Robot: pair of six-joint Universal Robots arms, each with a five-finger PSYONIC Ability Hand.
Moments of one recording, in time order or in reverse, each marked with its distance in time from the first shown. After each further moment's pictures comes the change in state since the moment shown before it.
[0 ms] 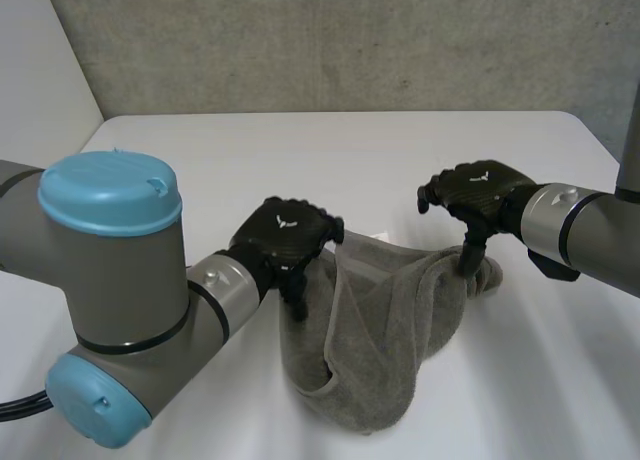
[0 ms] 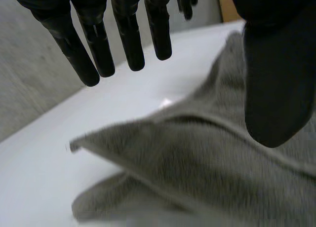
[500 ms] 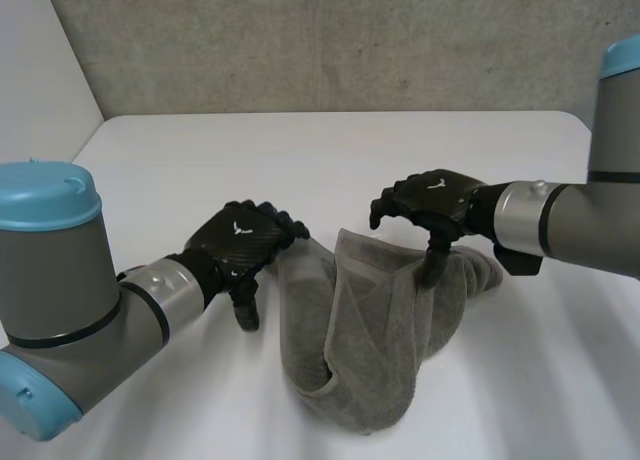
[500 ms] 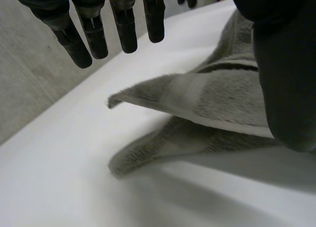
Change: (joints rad) left arm 0.184 0.092 -0.184 0.096 0.169 0.130; right arm 0.015 0.161 -0.183 0.115 -0.240 -0.022; left_hand -0.185 -0.188 -0.184 -0.188 -0.191; right_hand 0.000 0.000 0.000 0.000 0.010
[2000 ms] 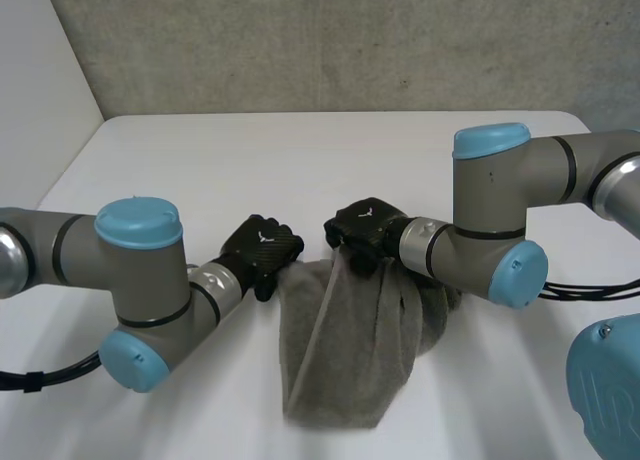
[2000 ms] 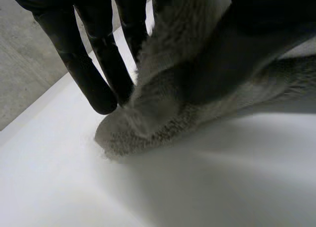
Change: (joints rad) left arm -0.014 -0.385 0.203 0.181 -0.046 0.091; right arm 0.185 0.392 -0.296 -0.196 0.134 0.113; left_hand 1.039 1.058 1.074 1.047 1.072; right_hand 0.931 0.900 0.939 0.946 0.959
